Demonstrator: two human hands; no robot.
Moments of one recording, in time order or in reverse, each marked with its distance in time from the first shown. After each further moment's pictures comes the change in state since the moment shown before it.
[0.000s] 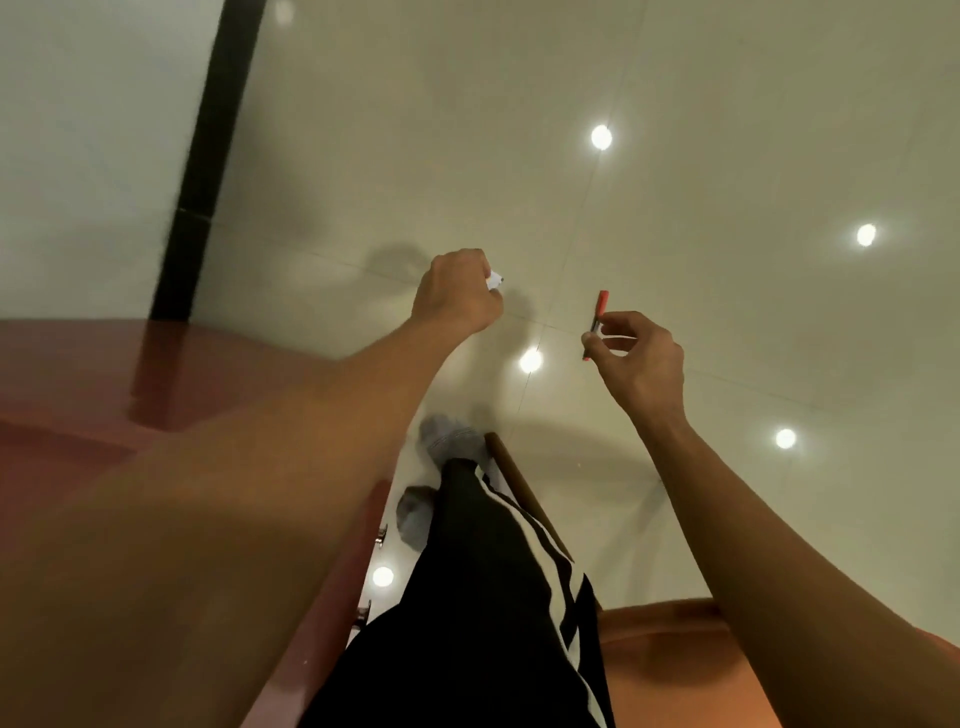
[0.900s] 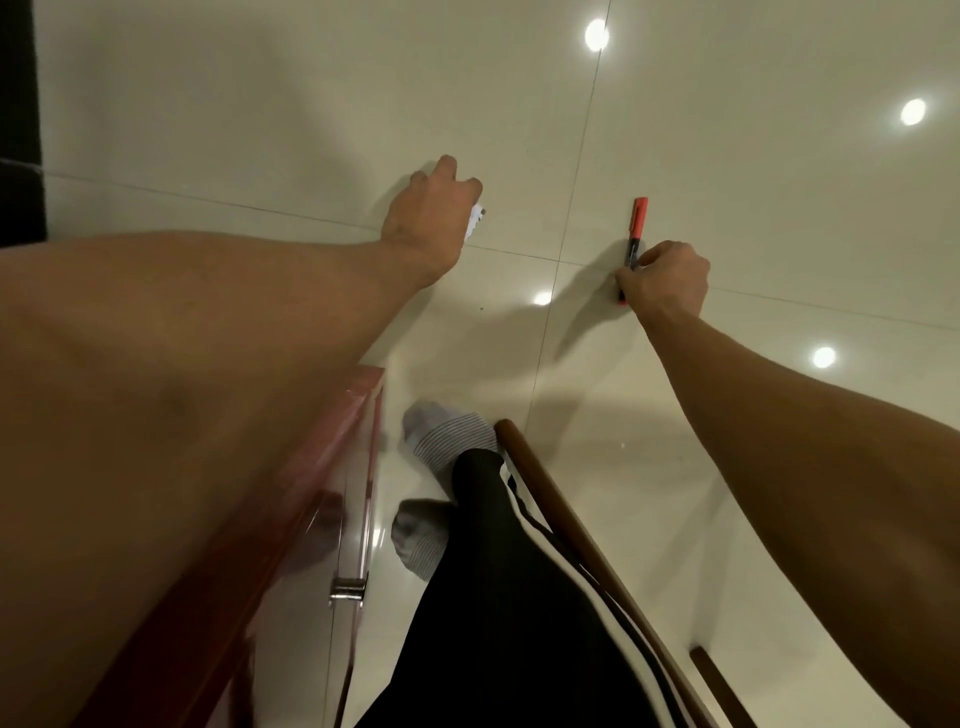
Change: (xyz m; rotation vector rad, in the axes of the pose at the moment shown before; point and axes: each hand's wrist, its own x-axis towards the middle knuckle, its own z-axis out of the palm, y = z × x) left_hand 0.136 -0.080 0.124 0.511 -0.061 0.338; right_hand 0.146 0.148 0.117 -0.223 0.111 0.350
